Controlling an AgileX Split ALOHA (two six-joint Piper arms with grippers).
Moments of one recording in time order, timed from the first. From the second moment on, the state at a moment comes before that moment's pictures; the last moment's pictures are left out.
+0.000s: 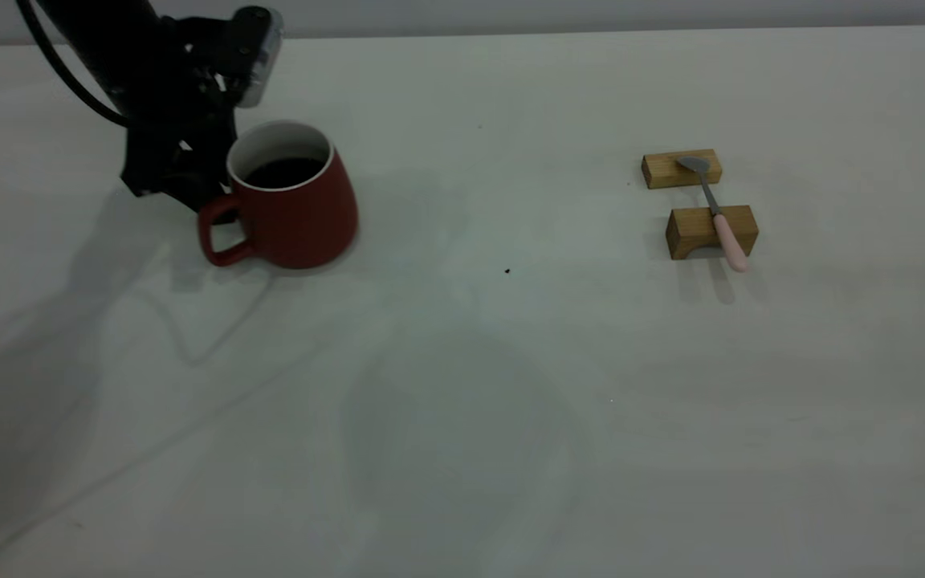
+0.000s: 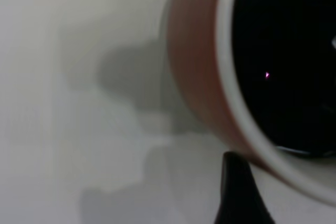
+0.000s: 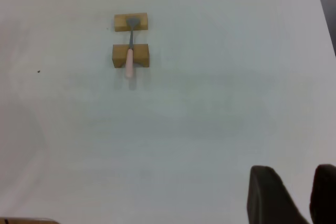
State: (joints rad) left arm -0.11 2.48 -1.66 -0.33 0.69 1.71; right arm 0.01 0.03 -0.47 0.02 1.14 -0.04
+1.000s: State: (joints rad) left arm -0.30 2.48 -1.66 -0.56 0.56 1.65; right arm 0.01 0.03 -0.47 0.02 1.14 -0.04
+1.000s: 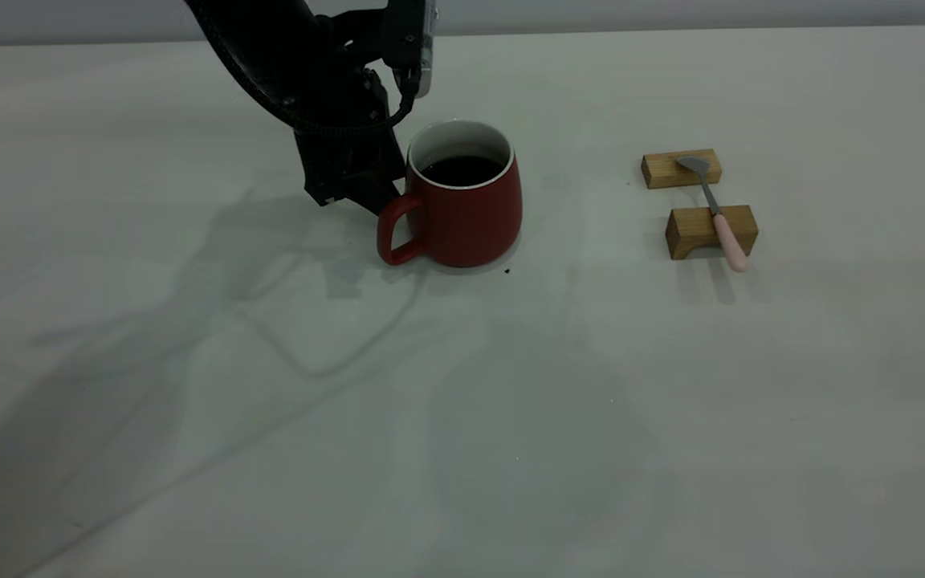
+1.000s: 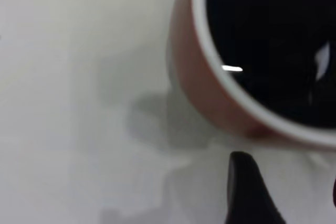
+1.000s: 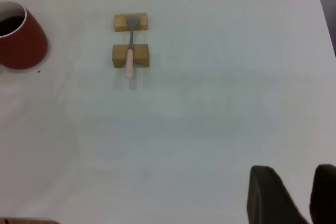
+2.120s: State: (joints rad) left arm -0.18 1.31 -1.32 -0.06 1.17 0.10; right arm 0.01 0.03 -0.47 0.02 1.14 -0.04
